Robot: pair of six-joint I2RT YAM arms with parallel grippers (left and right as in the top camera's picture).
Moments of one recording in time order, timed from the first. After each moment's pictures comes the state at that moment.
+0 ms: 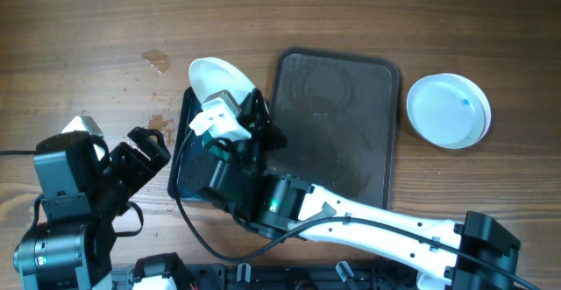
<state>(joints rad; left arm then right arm) 0.14 0.79 1.12 -1.19 0.08 -0.61 1.23 1.67 1.31 -0.18 1.28 -0.12</state>
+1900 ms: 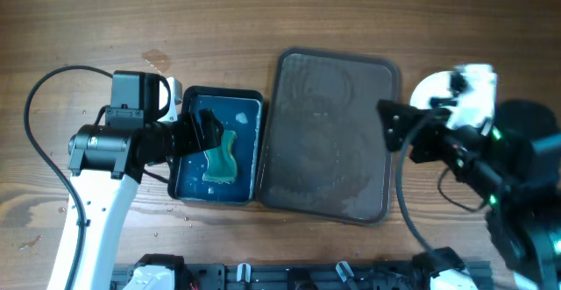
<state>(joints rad) -0.10 1.18 1.12 -1.10 0.23 -0.36 0.24 0.85 1.22 -0.89 -0.15 0.32</state>
